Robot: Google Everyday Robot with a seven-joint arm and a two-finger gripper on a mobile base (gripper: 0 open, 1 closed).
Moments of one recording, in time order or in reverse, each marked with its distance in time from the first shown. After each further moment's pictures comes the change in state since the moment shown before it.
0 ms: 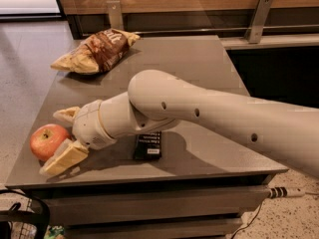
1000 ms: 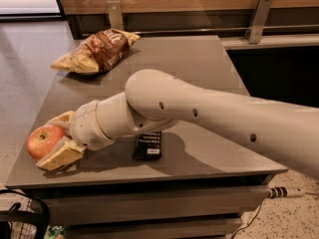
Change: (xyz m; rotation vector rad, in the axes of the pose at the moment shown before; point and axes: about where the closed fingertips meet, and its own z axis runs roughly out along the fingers) arm -0.004 0.004 0.003 -0.007 0.002 -0.008
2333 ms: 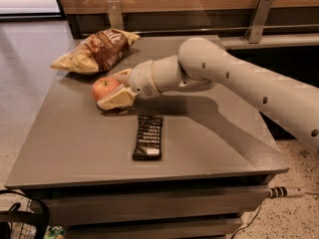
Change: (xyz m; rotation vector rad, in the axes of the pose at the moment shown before) arm 0.071 -0.158 -0.101 0.178 -0.021 0.167
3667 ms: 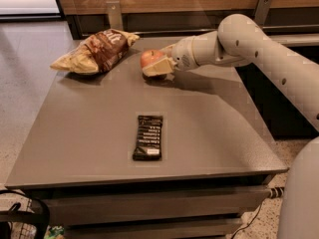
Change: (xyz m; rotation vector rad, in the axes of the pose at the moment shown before) arm 0.044 -0.145 -0.104 0.265 0.074 0.152
